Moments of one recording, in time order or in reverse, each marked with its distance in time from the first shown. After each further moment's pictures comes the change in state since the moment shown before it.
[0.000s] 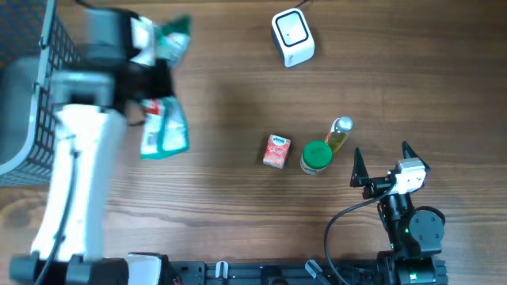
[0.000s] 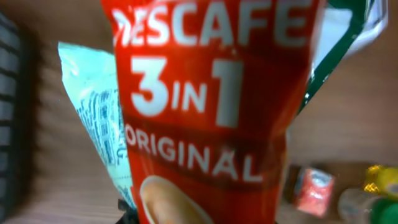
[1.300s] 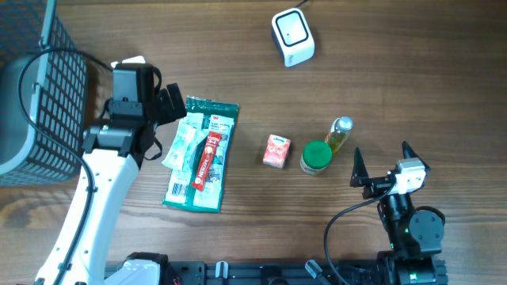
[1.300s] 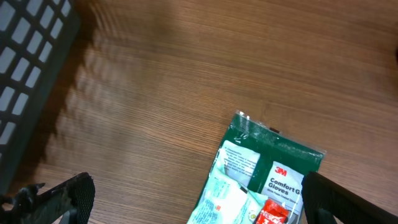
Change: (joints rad) left arm 0.014 -0.208 -0.490 0.411 -0.208 -0.149; right arm 0.000 0.000 0.000 0.000 0.000 0.000
